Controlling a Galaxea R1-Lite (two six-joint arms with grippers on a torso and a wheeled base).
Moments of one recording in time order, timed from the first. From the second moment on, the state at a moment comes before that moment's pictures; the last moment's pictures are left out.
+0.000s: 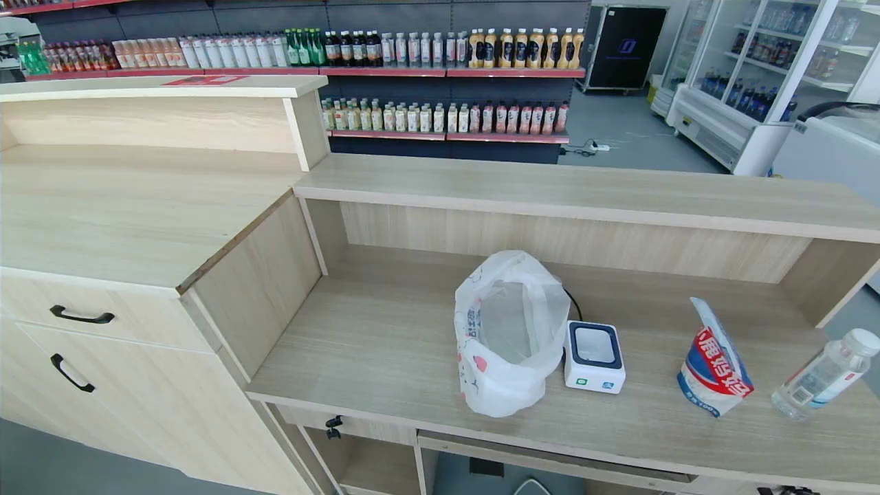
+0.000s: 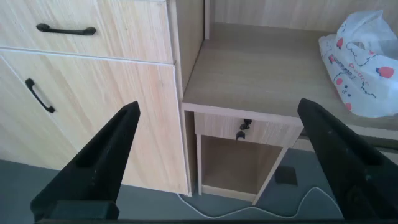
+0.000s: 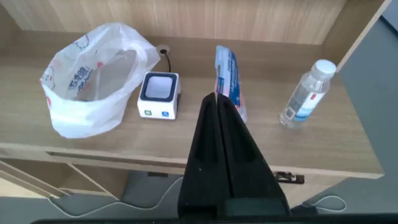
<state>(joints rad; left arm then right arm) 0.00 0.00 0.00 0.00 0.01 0.01 -0.09 0.35 -0.30 0.00 0.01 -0.05</state>
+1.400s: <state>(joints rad) 0.00 0.00 0.00 0.00 0.01 0.01 -0.23 1.65 -1.03 0.10 0.11 -0.17</state>
